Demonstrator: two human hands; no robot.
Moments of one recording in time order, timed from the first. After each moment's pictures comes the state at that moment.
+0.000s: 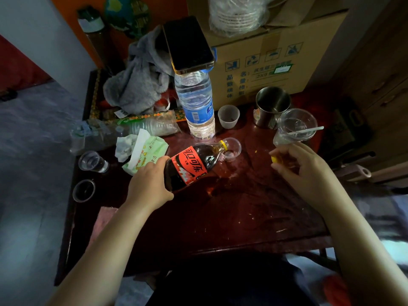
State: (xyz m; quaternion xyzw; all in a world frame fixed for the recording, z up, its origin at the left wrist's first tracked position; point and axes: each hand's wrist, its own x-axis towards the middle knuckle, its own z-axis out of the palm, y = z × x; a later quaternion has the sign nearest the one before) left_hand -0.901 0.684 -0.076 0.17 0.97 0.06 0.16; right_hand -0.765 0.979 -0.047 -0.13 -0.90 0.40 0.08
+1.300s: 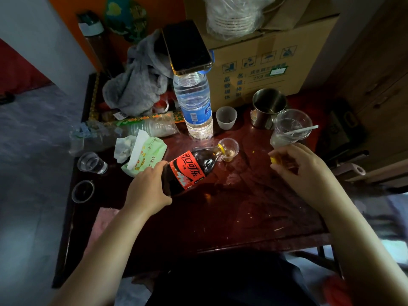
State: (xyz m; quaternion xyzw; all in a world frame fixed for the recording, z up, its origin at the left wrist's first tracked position) left_hand -0.890 0.675 -0.078 0.16 0.97 0.10 0.17; right_hand -0.756 0.979 -0.044 -0.14 -0.91 0.40 0.07
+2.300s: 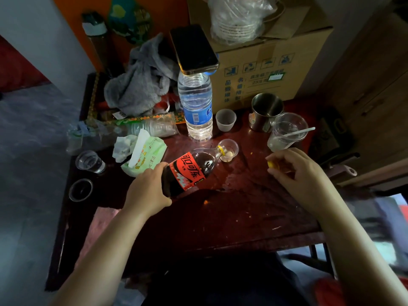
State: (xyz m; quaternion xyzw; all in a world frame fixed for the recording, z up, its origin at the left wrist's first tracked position) left_hand -0.886 0.662 -0.082 0.17 0.96 0.14 0.17; right_hand -0.746 0.957 -0.035 -0.13 -0.91 0.38 0.08
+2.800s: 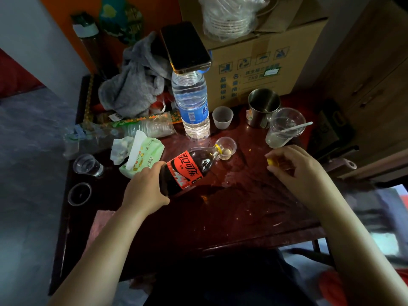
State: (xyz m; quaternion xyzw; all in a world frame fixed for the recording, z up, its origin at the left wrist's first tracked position) left_hand -0.894 0.663 -0.083 0.18 0.96 0.12 0.18; right_hand -0.745 0.962 -0.043 -0.16 -0.91 0.38 0.07
